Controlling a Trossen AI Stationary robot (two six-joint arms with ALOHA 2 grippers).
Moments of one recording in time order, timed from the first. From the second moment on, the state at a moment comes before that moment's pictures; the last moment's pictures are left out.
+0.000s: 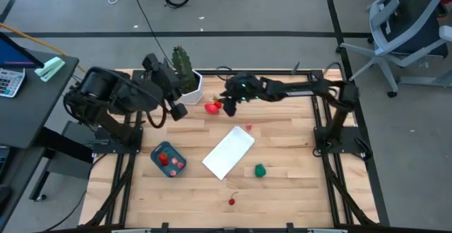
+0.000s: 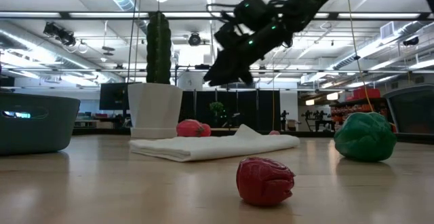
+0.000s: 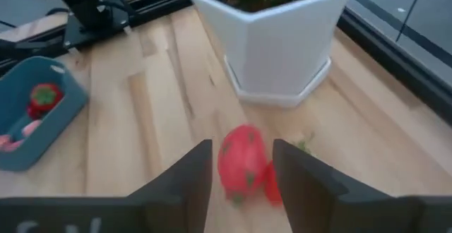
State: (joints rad) left arm -0.26 1.60 2.36 -1.41 -0.89 -0.20; right arm -0.36 1.81 1.18 0.07 -0.14 0.16
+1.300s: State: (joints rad) left arm -0.27 1.58 2.35 -1.55 -0.89 -0.36; right arm -0.39 2.13 1.51 -0.19 -0.06 0.14
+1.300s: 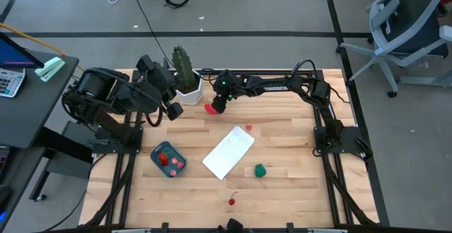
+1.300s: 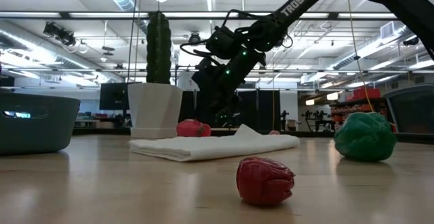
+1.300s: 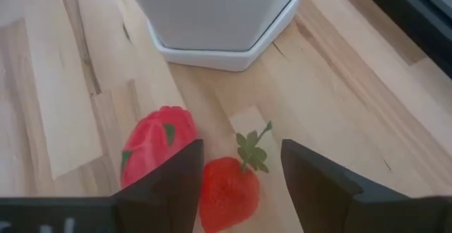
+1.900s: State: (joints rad) left arm -0.27 1.58 2.35 -1.55 -0.89 -0.35; right arm -0.39 2.13 1.82 -0.72 -0.05 0.03
